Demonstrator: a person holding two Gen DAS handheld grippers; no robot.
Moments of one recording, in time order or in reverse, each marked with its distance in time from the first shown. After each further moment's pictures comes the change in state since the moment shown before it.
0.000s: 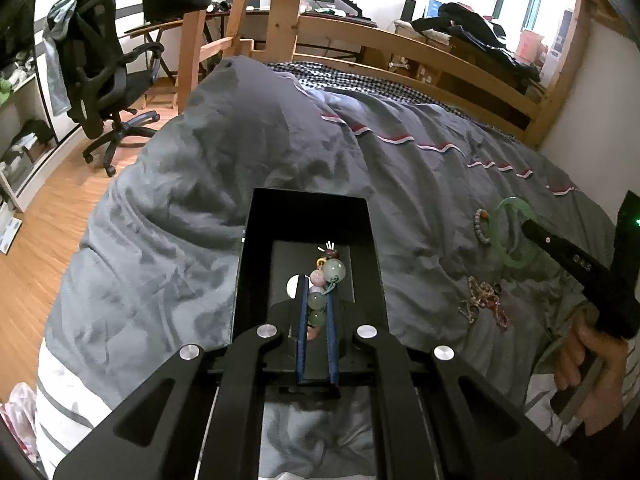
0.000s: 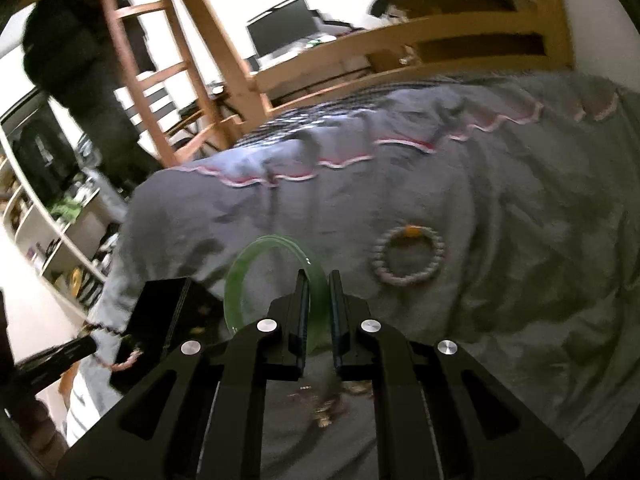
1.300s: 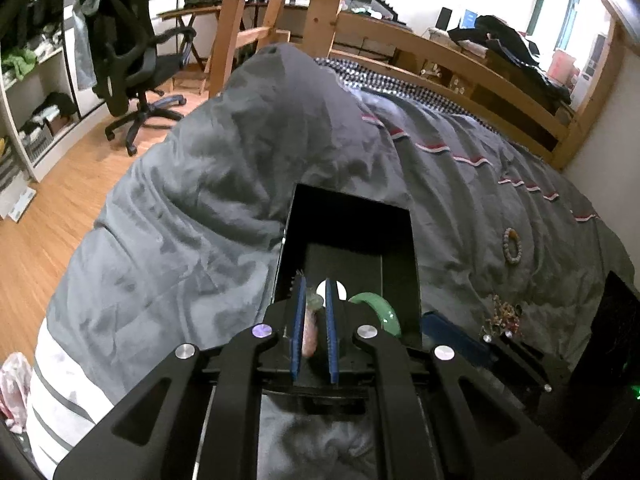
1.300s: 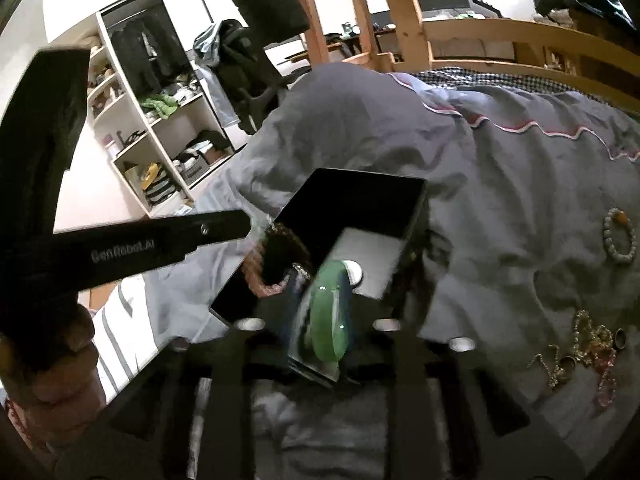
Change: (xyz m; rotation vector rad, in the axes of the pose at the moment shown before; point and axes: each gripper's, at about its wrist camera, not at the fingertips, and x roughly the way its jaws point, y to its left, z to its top) left arm 0.006 0.018 0.000 -0.099 -0.004 0.066; right arm 0.042 0.146 -0.079 -0.291 0.143 0.299
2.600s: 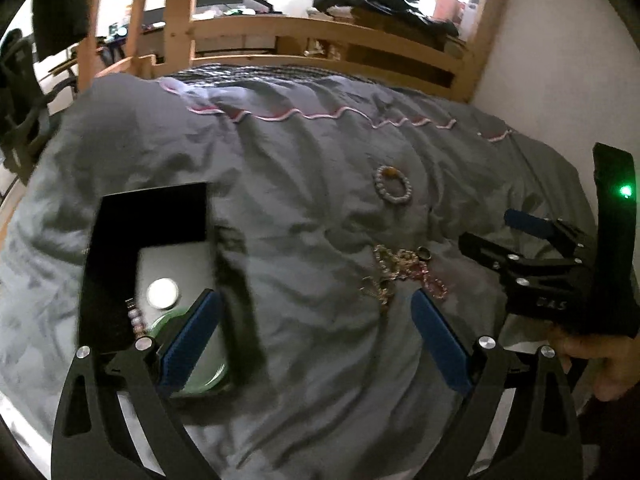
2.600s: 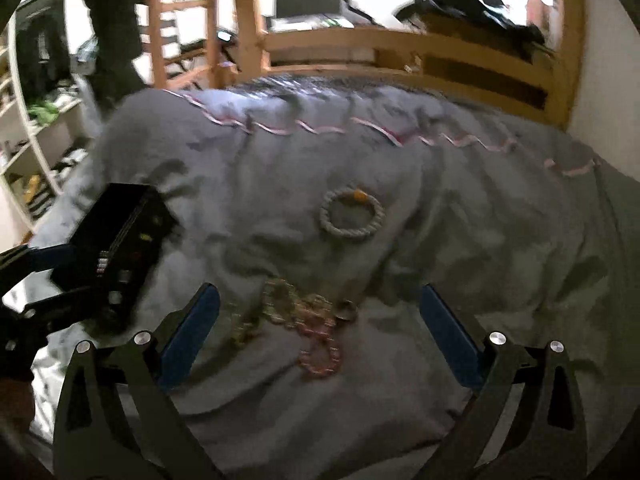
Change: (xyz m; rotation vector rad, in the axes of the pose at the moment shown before) left arm 0.024 -0.126 -0.040 0.305 0.013 -0.245; right arm -0.118 -0.153 -0.012 0.109 0.028 -0.522
